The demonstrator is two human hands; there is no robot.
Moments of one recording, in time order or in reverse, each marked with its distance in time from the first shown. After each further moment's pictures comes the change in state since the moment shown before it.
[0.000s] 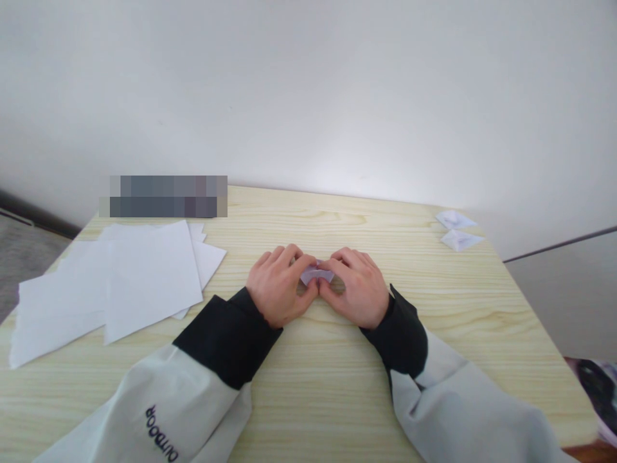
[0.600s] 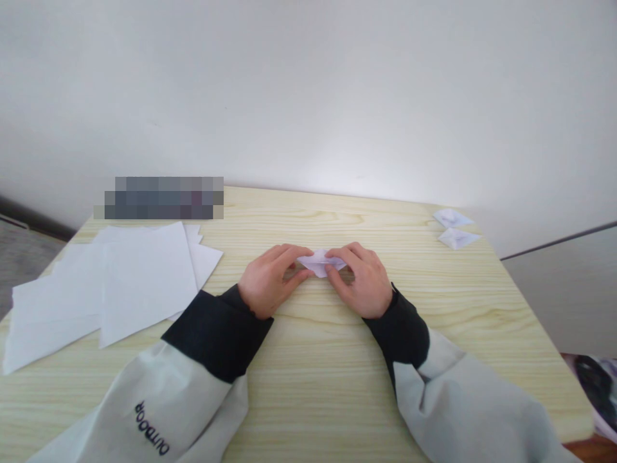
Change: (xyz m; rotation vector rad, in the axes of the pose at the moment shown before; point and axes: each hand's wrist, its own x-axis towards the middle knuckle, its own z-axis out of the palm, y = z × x) left_hand 0.003 -0.021 0.003 -0.319 0.072 0.066; right_hand 0.000 0.014 -0.001 0.085 0.091 0.089
